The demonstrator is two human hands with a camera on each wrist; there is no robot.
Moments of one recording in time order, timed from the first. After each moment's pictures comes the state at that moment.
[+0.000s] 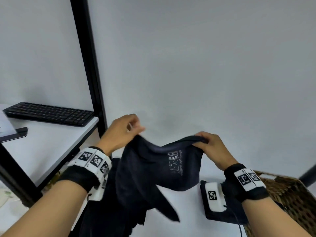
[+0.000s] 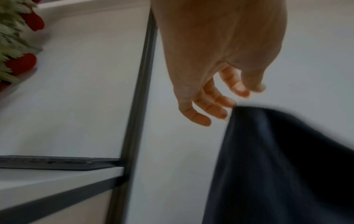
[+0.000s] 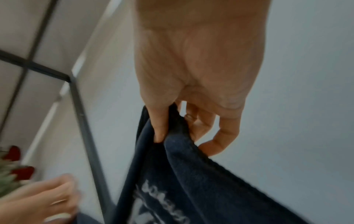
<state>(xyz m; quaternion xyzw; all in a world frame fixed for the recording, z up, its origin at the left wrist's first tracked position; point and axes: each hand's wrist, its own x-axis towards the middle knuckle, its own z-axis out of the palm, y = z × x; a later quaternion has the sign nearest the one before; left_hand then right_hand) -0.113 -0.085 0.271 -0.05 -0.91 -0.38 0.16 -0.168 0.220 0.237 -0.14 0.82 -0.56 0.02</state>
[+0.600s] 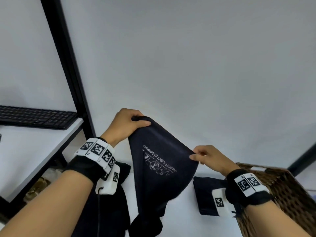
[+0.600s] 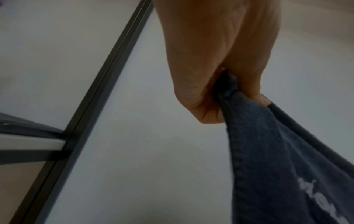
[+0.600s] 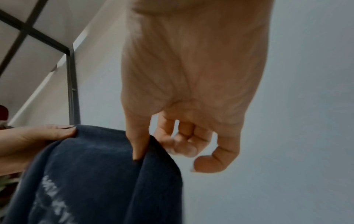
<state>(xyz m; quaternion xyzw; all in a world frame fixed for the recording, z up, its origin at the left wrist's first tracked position) -0.158 -0.043 0.282 -0.03 -0.85 -0.52 0.11 -0.173 0.265 0.209 -0.14 0.89 -0.42 0.13</state>
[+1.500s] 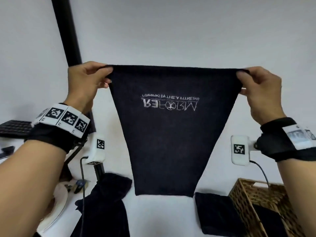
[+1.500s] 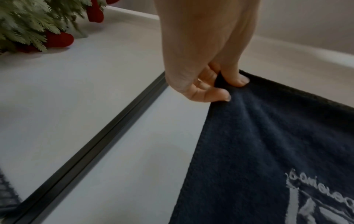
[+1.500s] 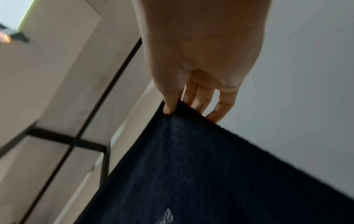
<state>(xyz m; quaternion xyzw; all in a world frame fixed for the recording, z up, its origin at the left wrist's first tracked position) -0.145 -0.095 0.419 -0.02 -0.67 -0.63 0.39 -0.189 0.291 0.421 -0.18 0.69 -0.61 -0.33</state>
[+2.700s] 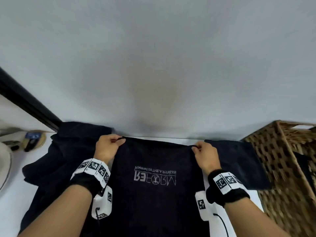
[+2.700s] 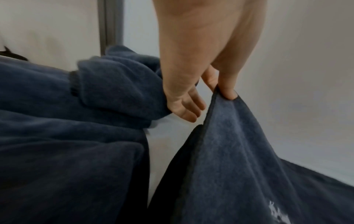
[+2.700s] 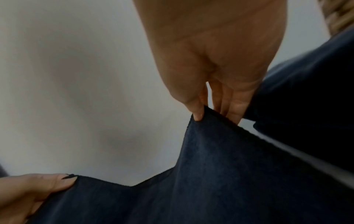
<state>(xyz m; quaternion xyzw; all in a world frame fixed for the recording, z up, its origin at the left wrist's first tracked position) -0.250 -0.067 -0.111 0.26 -0.83 -0.49 -0.04 -0.255 0.264 -0.103 0.13 0.94 -0.31 0.09</state>
